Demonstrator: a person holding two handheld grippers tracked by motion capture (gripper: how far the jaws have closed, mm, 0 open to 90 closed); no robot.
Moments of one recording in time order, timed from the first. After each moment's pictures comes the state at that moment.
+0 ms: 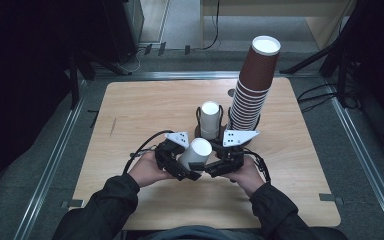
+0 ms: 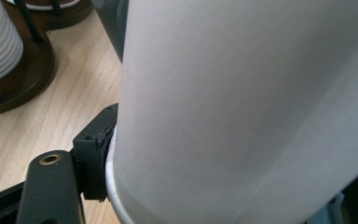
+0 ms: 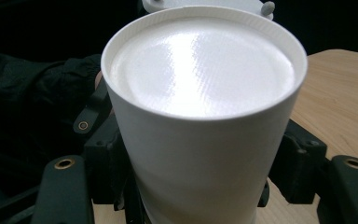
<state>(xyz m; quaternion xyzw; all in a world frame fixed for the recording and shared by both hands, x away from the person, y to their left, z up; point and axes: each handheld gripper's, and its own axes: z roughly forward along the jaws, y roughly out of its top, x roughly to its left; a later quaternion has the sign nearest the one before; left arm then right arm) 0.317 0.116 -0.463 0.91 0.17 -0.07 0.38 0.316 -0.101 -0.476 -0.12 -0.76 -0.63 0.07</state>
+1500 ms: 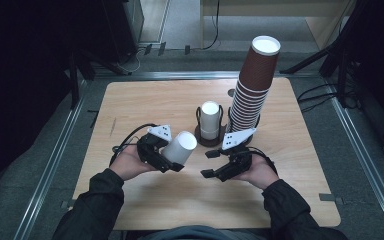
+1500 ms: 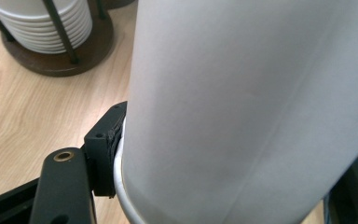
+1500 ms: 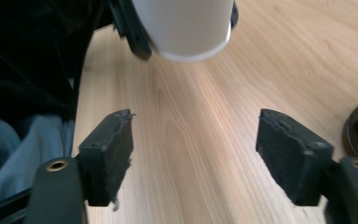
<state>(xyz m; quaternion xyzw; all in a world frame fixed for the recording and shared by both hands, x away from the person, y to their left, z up) 0.324 0.160 -0.447 0.92 0.18 -0.02 0.35 0.320 -0.119 -0.478 -0.14 -0.86 -0.48 0.07</state>
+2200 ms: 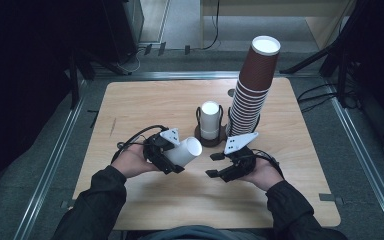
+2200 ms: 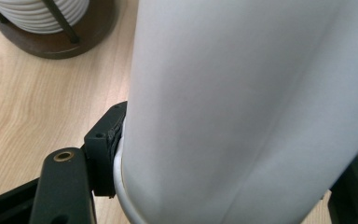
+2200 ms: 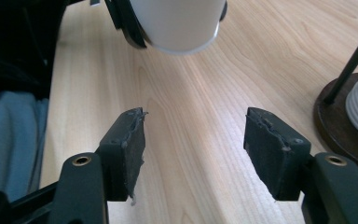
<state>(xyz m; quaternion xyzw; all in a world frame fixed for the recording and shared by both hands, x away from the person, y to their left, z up) 0.327 0.140 -0.454 0.95 0.15 0.00 0.27 0.315 -0.128 -0.482 -0.14 -0.88 -0.45 0.02</state>
